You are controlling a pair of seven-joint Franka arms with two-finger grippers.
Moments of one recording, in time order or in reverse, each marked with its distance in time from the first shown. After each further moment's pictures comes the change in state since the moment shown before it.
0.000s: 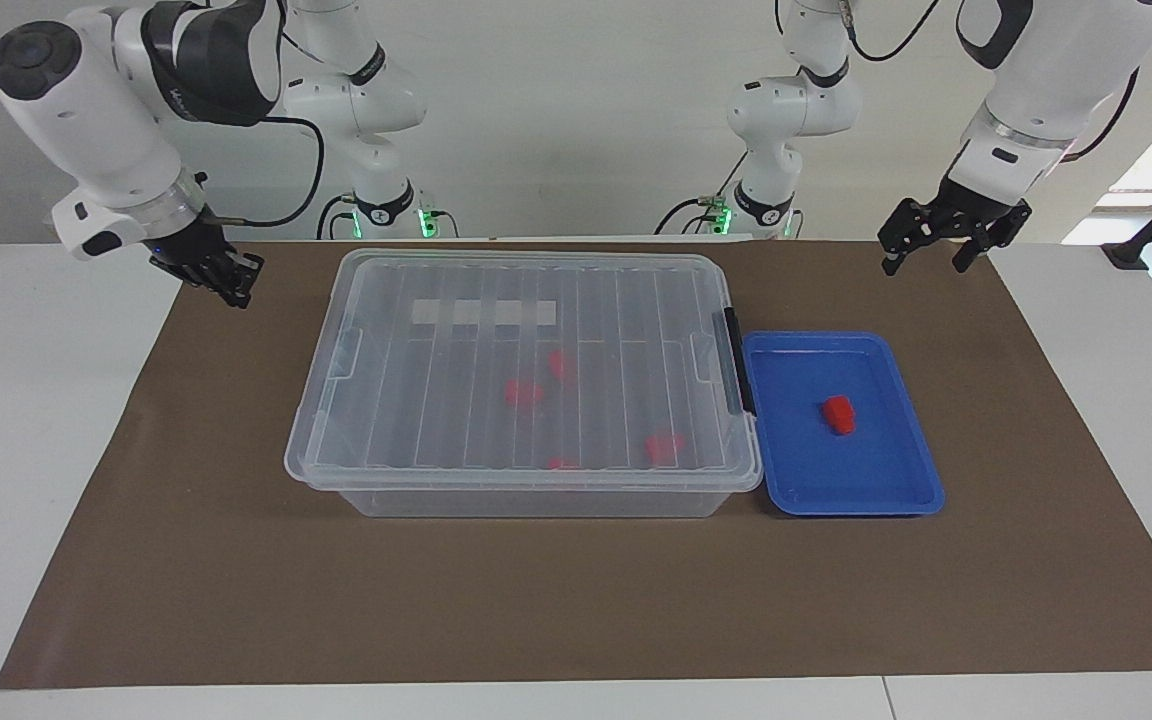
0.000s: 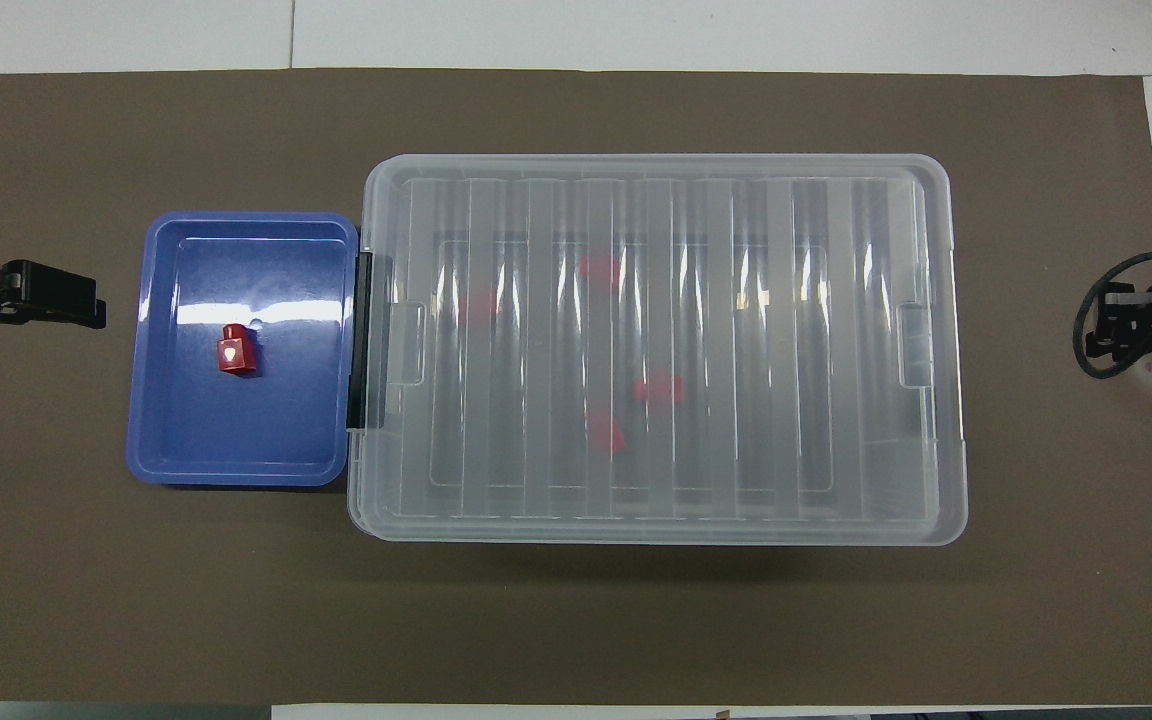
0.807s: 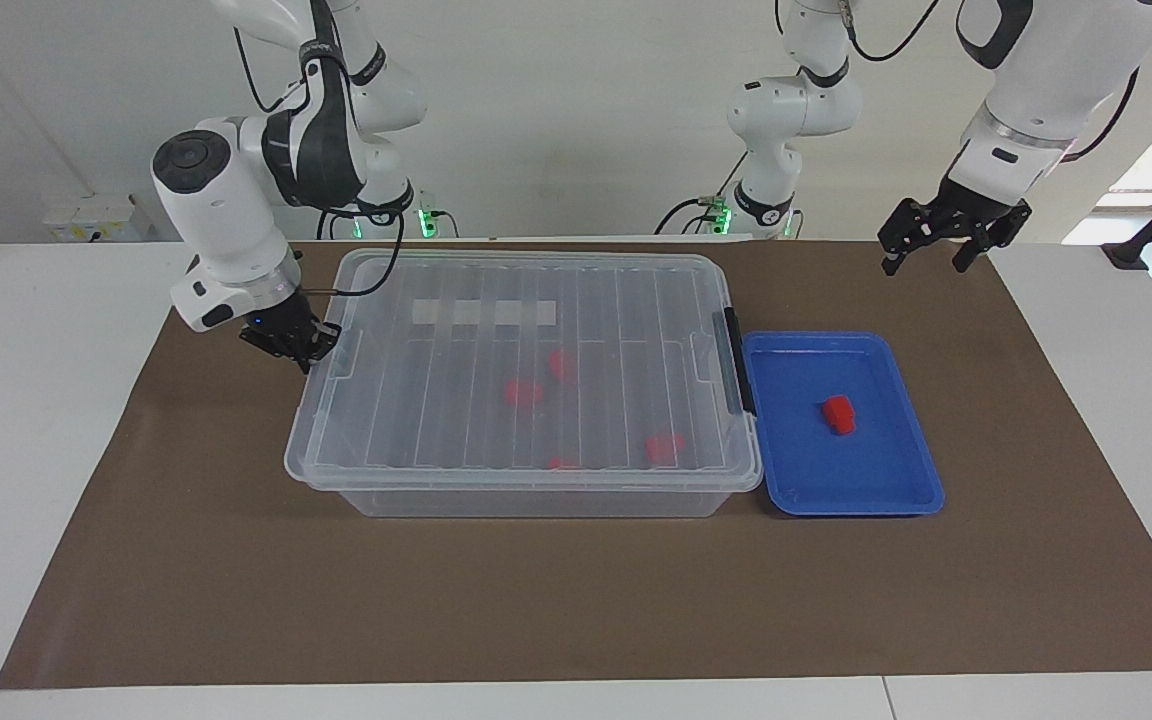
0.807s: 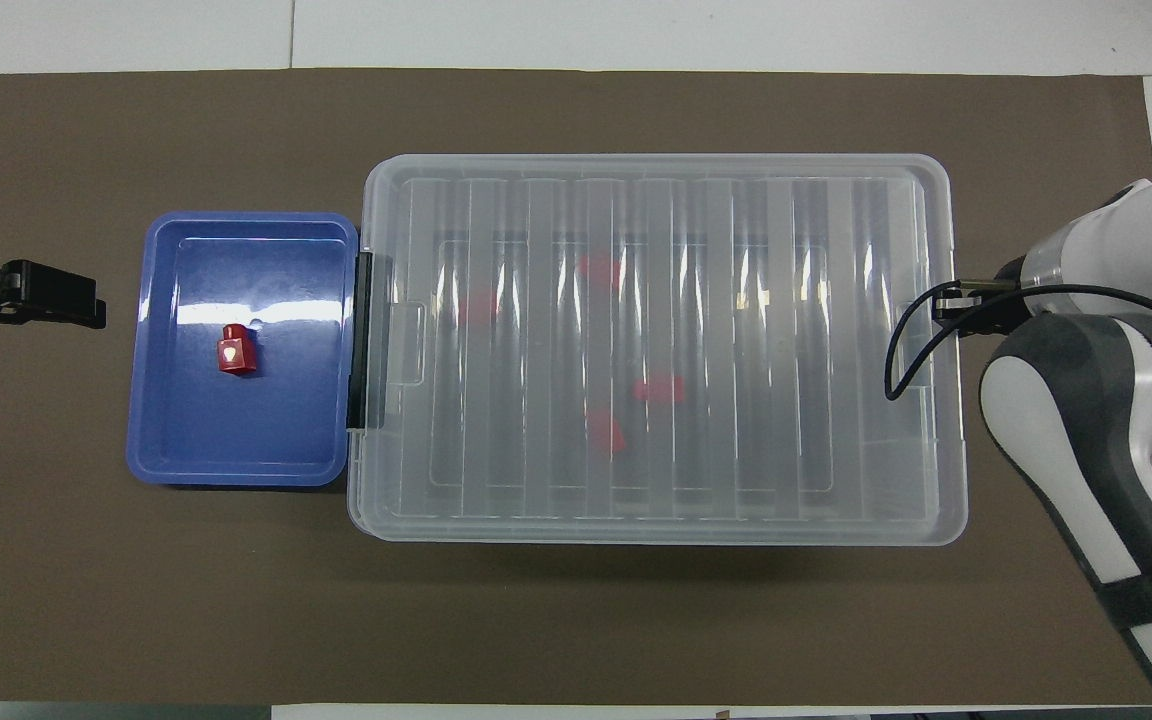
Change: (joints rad) left arm 0.000 0.000 0.000 0.000 0.000 0.000 0.000; right arm 0.052 0.024 0.077 -0.278 -0.001 0.430 0.043
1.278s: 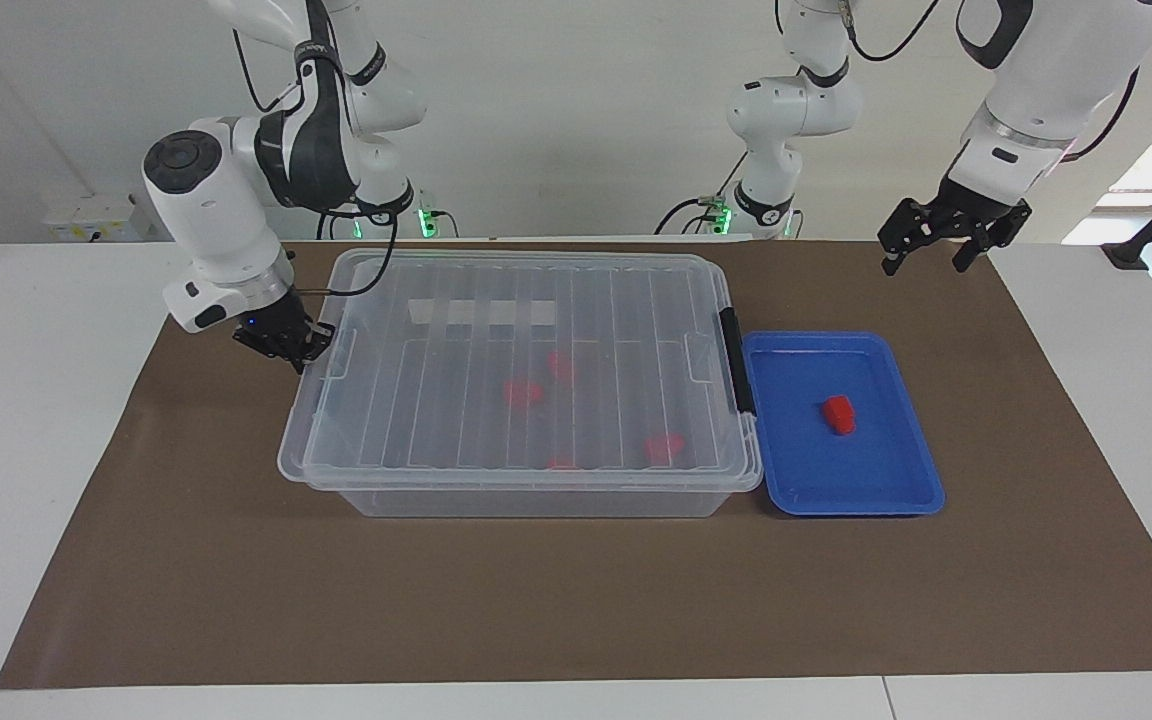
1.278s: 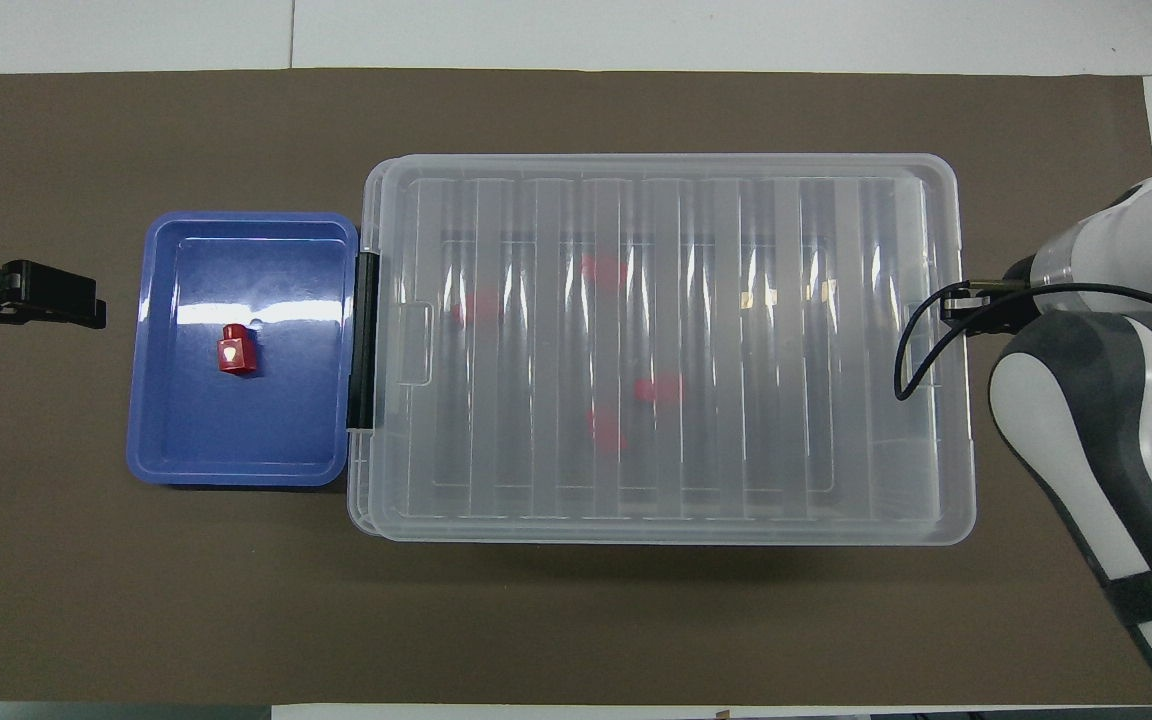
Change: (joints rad) left arm 0.000 0.000 0.000 0.000 0.000 0.000 0.000; right arm 0.000 0.000 -0.012 -0.003 0.000 0.008 -0.025
